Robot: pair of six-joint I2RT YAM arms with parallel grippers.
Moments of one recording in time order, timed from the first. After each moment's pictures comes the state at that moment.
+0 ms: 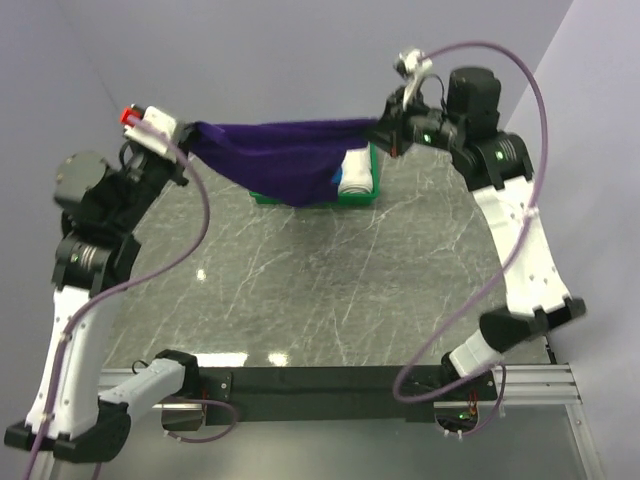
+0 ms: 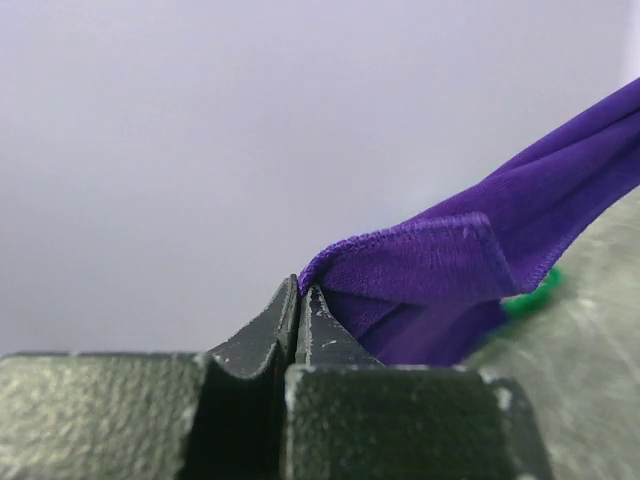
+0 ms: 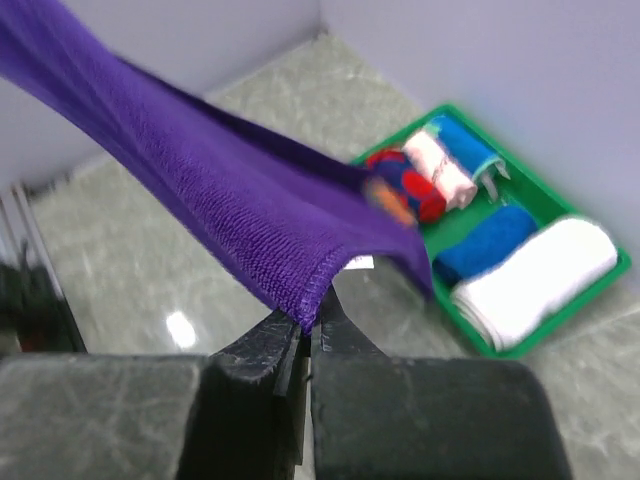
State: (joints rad) left arm -0.22 1.01 1.51 -0.33 0.19 0.29; right arm 0.33 1.59 2.13 -0.79 -0.59 -0.06
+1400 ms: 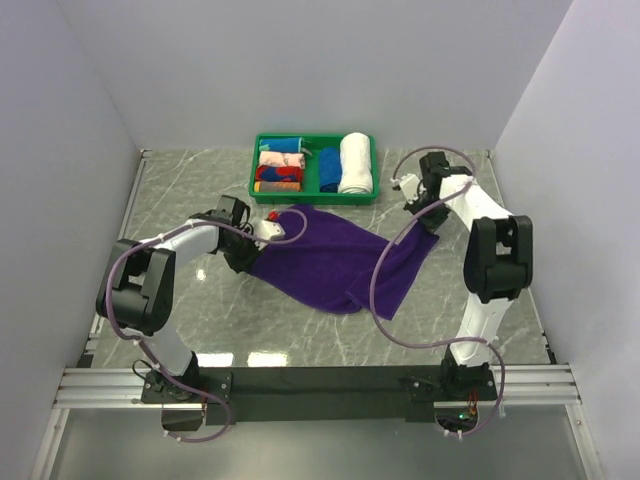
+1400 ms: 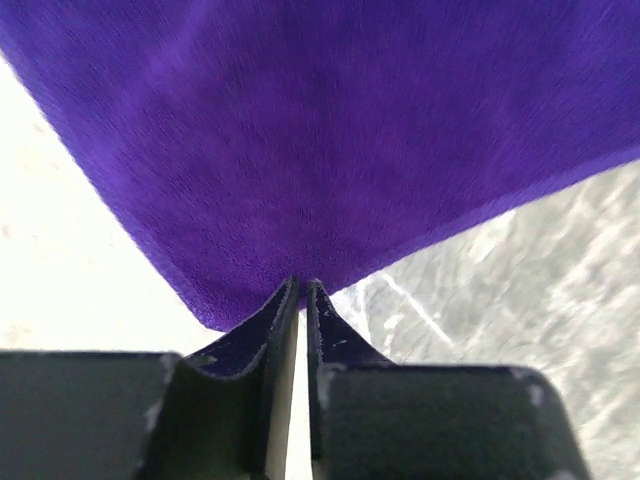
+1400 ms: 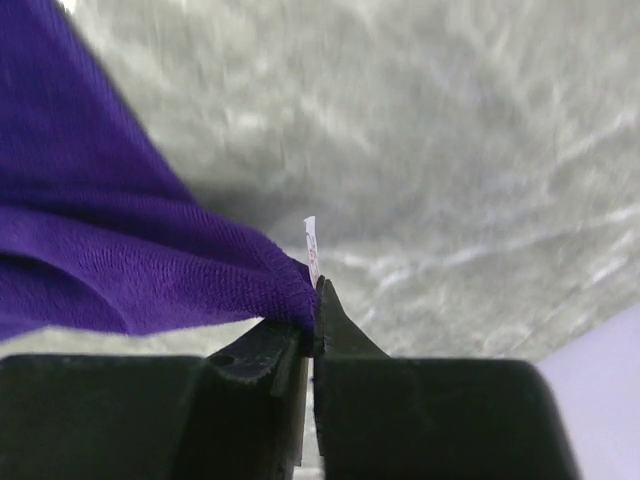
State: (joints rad) left arm -0.28 1.69 1.01 -0.54 0.31 0.68; right arm 0.07 1.88 1.46 -0.88 0.01 -0.65
